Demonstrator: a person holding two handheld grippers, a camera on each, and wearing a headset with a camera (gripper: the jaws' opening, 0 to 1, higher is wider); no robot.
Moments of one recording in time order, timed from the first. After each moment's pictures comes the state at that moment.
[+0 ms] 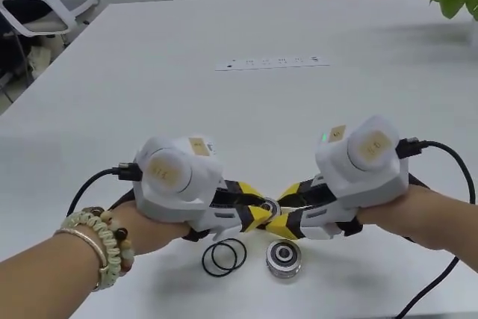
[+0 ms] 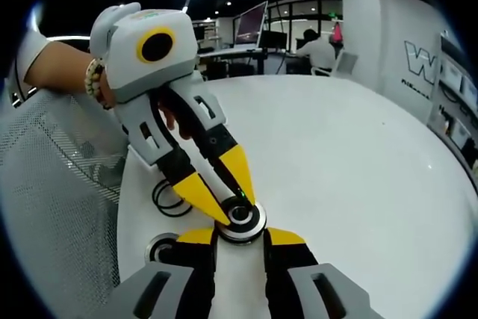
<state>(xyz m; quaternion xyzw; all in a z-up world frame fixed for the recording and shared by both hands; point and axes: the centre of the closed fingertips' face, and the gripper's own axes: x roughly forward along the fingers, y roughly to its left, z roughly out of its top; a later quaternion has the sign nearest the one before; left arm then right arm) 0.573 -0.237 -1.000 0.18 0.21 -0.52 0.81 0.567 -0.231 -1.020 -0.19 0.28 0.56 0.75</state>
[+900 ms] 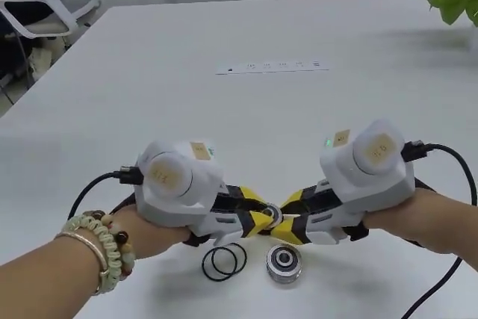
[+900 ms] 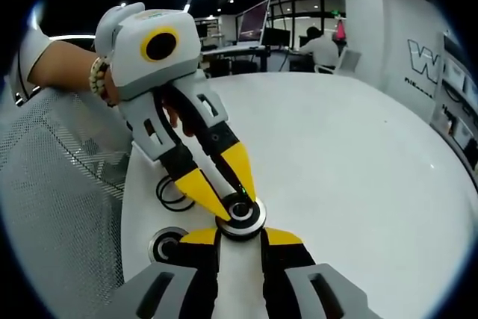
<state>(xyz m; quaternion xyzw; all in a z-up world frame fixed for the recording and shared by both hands) 0.571 -0.238 -1.000 0.18 0.22 -0.52 0.81 0.563 -0.237 -1.019 -0.20 0.29 0.57 0.75</state>
